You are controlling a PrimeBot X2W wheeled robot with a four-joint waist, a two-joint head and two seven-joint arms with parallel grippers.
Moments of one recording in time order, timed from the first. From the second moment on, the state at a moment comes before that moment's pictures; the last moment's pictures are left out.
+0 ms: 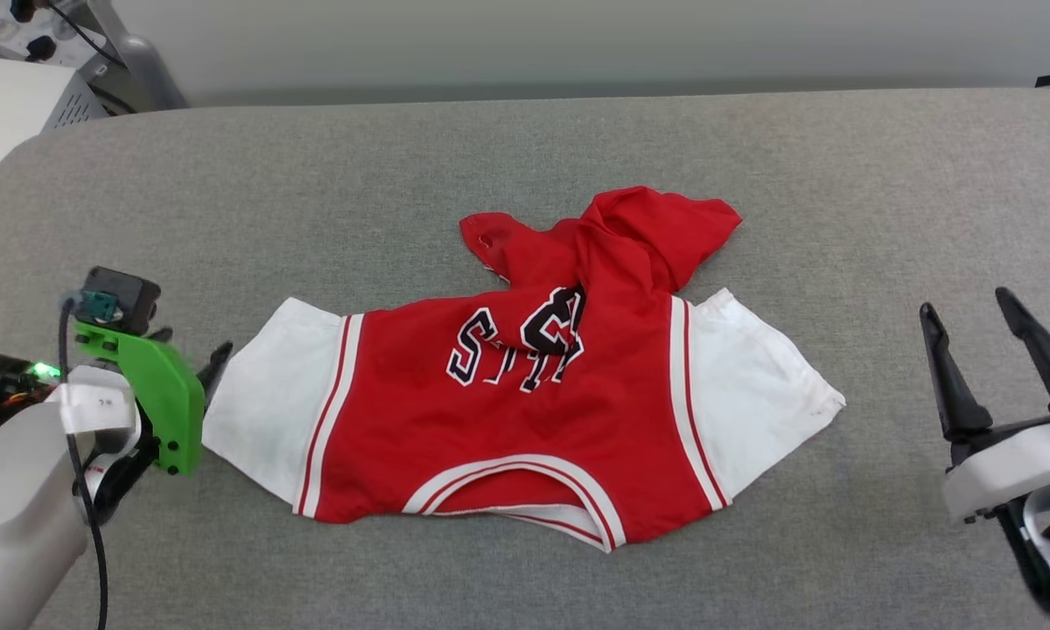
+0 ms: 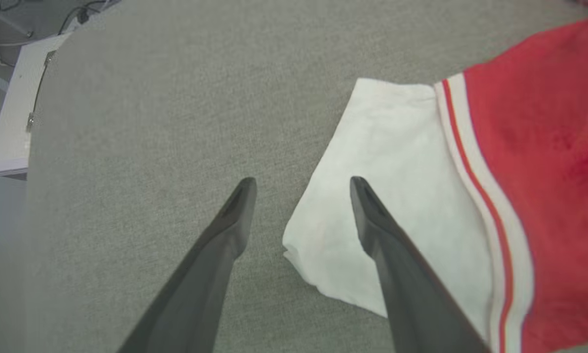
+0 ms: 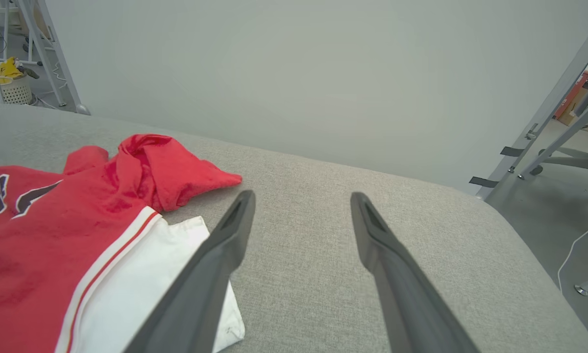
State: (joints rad) left arm -0.74 0.75 -1.02 0.63 -0.98 -0.05 0.11; right arm -0.11 -0.30 0.01 0.02 0.18 0.13 -0.12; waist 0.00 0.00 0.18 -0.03
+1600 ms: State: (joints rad) left arm -0.20 0.43 -0.26 0.05 -0.36 0.23 -0.26; right arm -0.58 -0.72 0.79 0.34 0.83 0.13 0.62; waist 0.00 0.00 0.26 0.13
